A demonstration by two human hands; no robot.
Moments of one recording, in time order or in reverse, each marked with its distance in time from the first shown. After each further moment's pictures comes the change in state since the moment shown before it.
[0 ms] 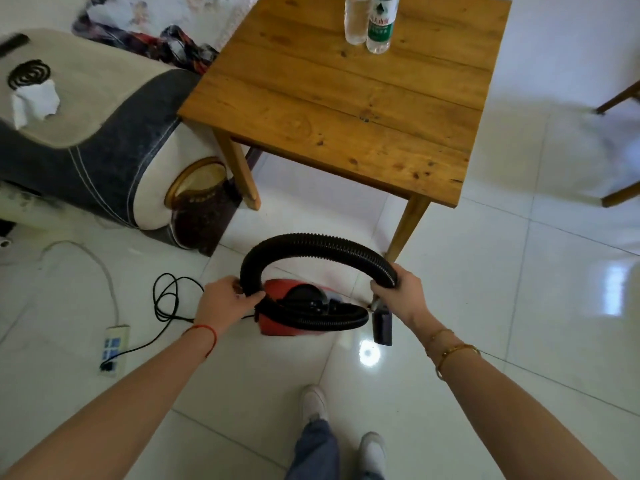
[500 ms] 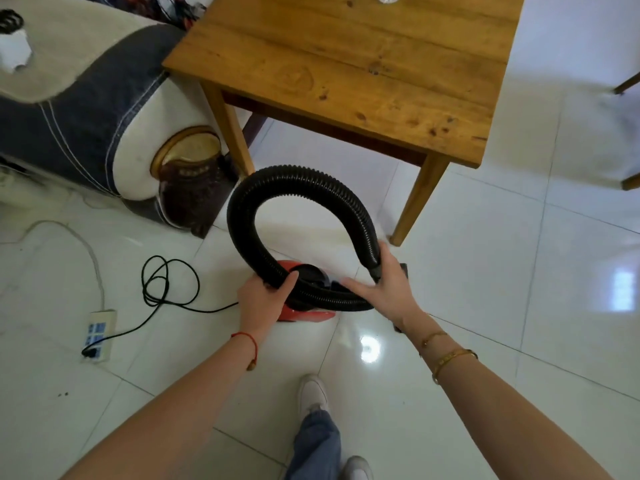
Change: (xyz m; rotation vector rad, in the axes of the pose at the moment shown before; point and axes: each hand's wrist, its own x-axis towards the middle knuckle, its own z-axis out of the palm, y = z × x) left_hand -0.028 0.005 0.107 -0.493 0.172 0.035; right_hand -0.010 0.047 0.060 0.048 -0.091 -0.275
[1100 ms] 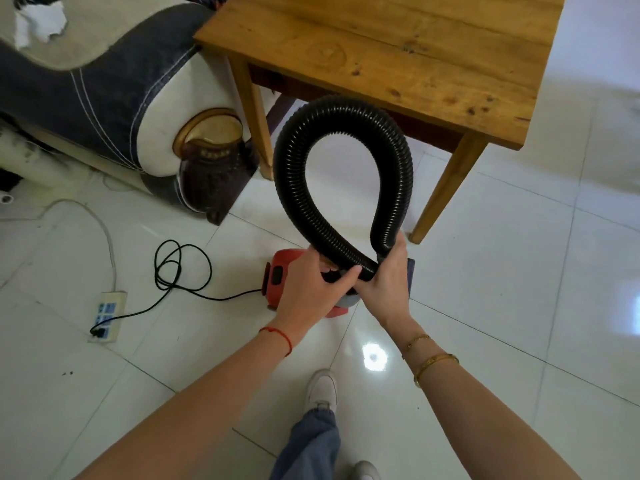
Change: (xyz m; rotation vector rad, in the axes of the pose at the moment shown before) left_hand -0.026 0.005 0.016 -0.042 -0.100 0.376; right_hand -0.008 0.019 0.072 -0.144 0.288 -0.088
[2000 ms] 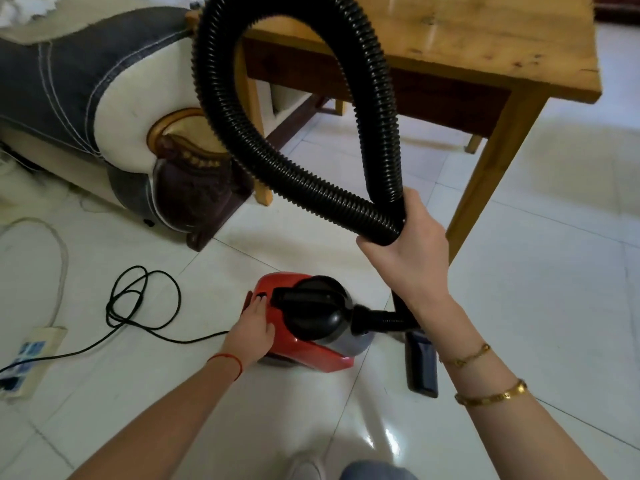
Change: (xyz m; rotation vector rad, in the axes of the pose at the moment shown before) left_hand 0.045 -0.295 0.072 0.514 -0.172 -0.213; right_hand 0.048 0.046 0.034 -0.100 0.149 -0.298
